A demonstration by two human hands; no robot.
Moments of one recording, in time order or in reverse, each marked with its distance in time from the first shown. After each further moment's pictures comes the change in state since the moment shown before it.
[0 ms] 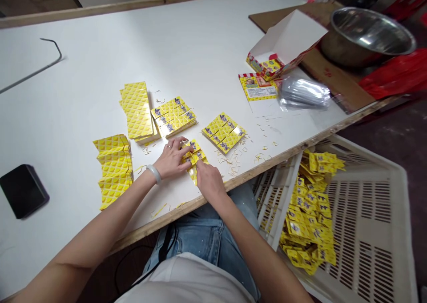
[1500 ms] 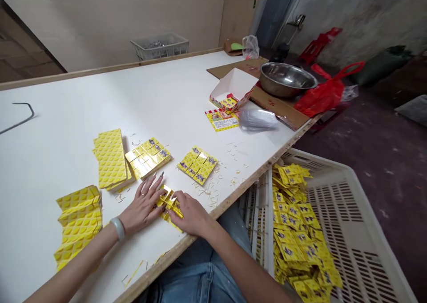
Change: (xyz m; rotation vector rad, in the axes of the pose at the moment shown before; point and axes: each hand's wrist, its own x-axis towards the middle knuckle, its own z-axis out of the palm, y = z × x) left_hand -0.017 -0.023 0.006 0.157 -0.017 0.237; right_hand 0.003 0.013 -0.013 0.364 0.031 -0.205
